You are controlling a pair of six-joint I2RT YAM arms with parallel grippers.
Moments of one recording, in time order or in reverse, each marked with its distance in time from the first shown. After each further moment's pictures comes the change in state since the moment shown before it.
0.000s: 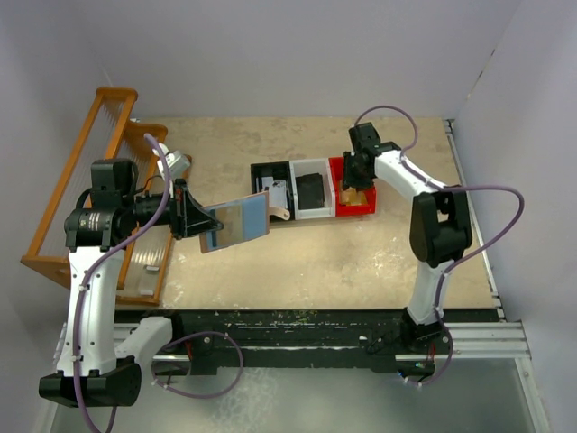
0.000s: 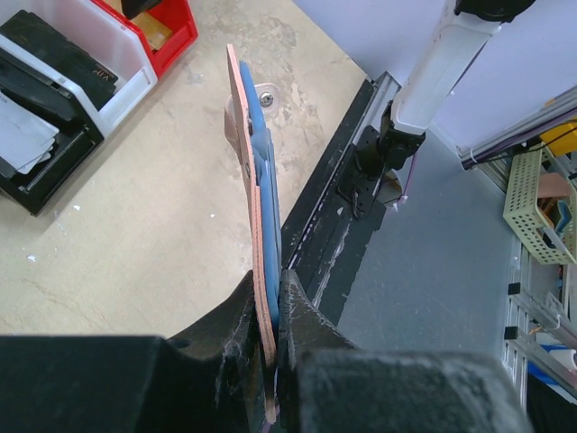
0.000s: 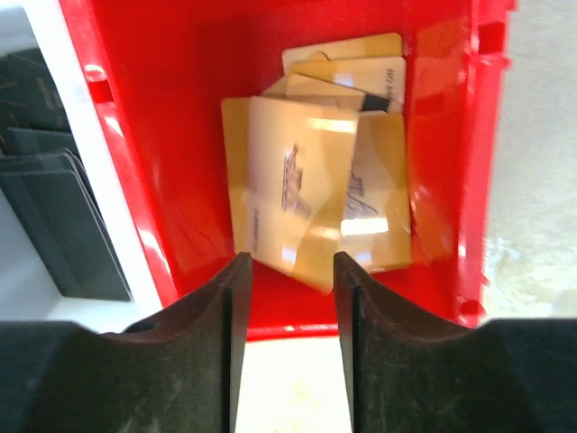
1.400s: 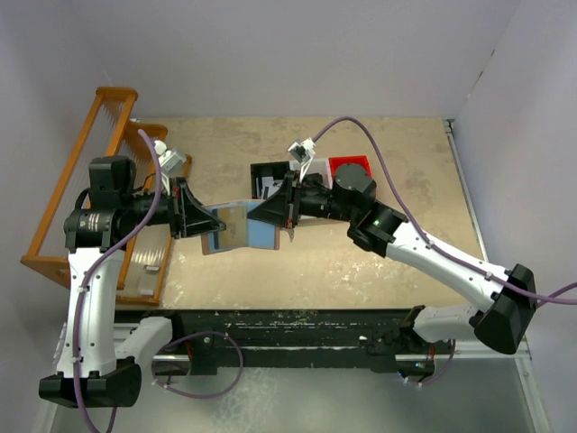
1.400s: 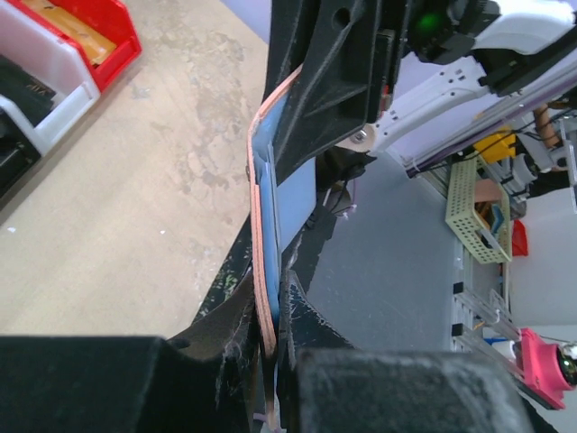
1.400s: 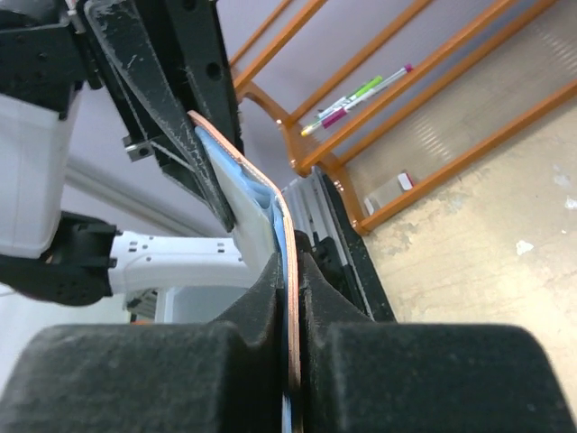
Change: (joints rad) left arm 0.000 -0.004 0.003 0.053 0.131 -0.128; right arm 0.587 -0.682 -0.423 0.810 -0.581 0.406
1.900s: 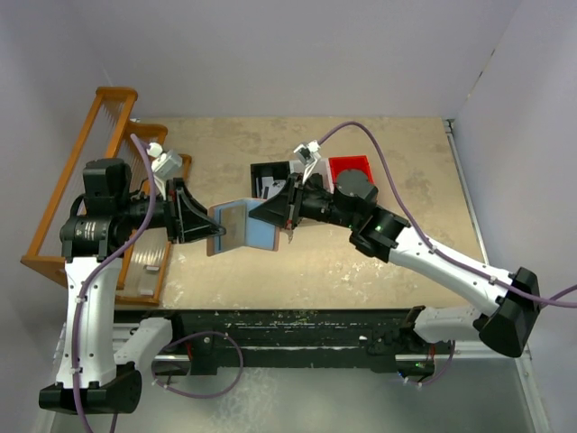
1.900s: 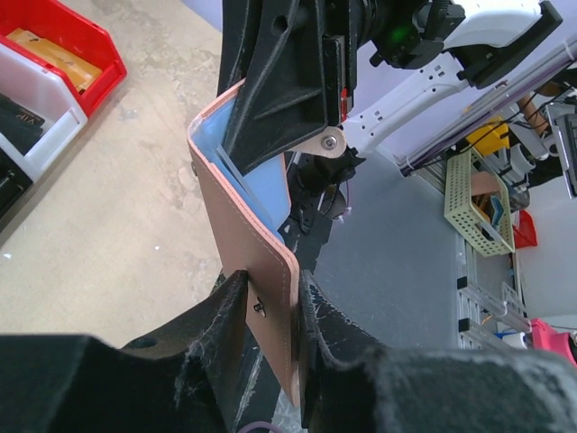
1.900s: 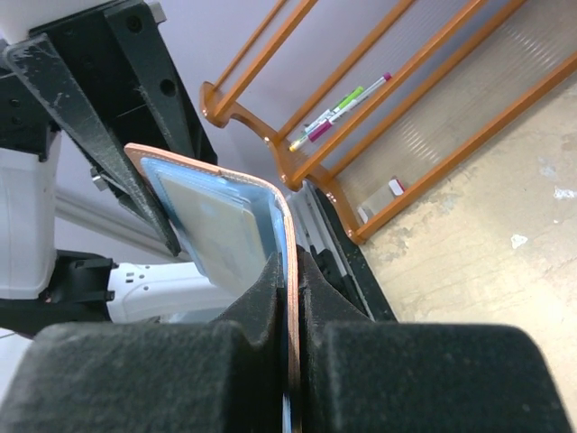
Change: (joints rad) left arm 0.000 -0.041 0.000 0.030 0.024 -0.002; right arm 0.020 -0.017 -0.026 -0.006 0.138 0.044
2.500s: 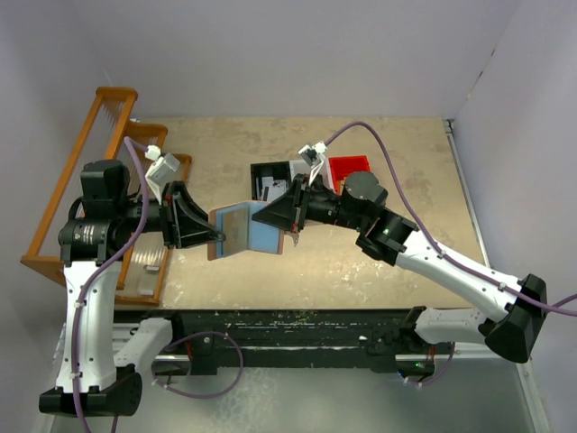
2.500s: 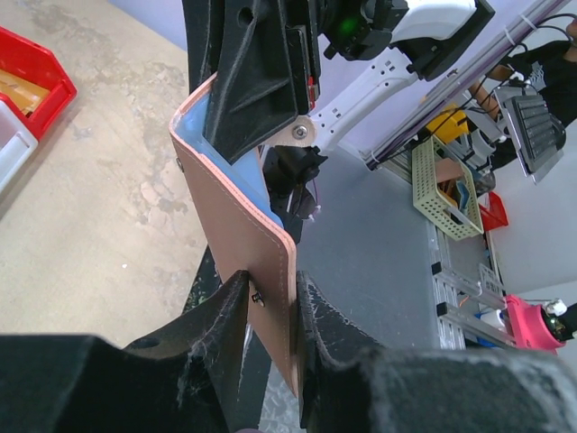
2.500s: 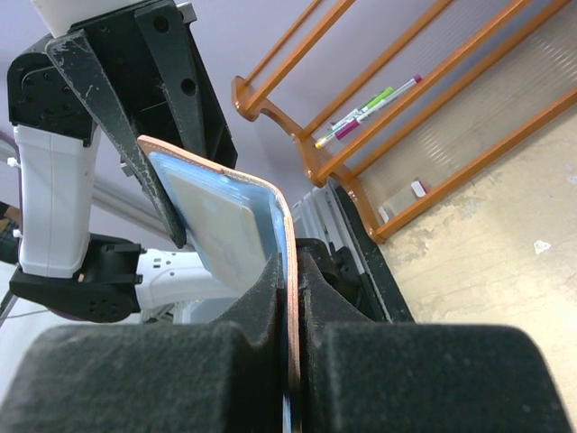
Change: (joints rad) left arm 0.000 -0.016 0.000 0.008 0.121 -0.001; right arm 0.000 -0.060 -0.017 0.006 -0.045 0.011
